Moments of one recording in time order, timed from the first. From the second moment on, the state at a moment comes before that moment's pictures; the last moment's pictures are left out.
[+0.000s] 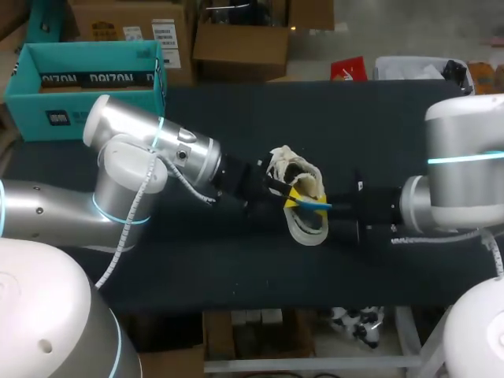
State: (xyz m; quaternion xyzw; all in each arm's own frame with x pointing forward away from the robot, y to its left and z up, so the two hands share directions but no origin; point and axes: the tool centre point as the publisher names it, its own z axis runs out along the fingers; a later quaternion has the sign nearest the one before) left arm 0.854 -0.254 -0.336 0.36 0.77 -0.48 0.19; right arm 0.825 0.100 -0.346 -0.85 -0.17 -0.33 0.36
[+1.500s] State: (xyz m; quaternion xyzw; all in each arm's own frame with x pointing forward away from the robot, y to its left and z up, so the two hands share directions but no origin) left arm 0.865 -0.267 -0.344 0.36 0.78 -0.48 0.19; right arm 0.854 0.095 -0.369 -0.87 -0.15 -0.32 0.35
